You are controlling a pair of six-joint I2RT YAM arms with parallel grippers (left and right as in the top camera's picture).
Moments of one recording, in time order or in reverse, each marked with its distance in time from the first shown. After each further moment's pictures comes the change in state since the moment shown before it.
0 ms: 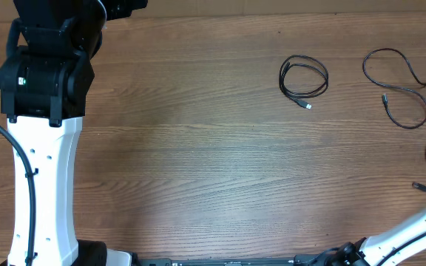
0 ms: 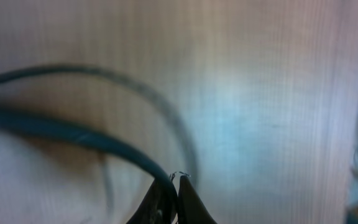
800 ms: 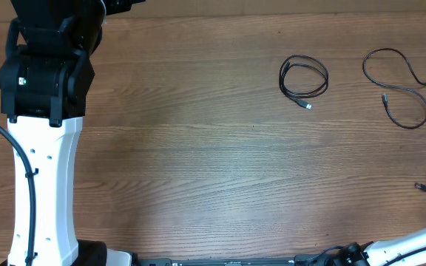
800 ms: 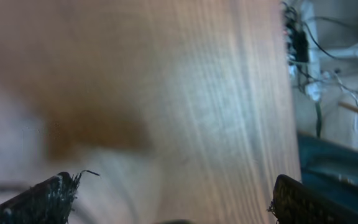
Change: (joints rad) left arm -0.002 0.000 0.000 0.055 0.000 -0.013; right arm -0.213 0.000 0.037 -0.063 -0.024 0.019
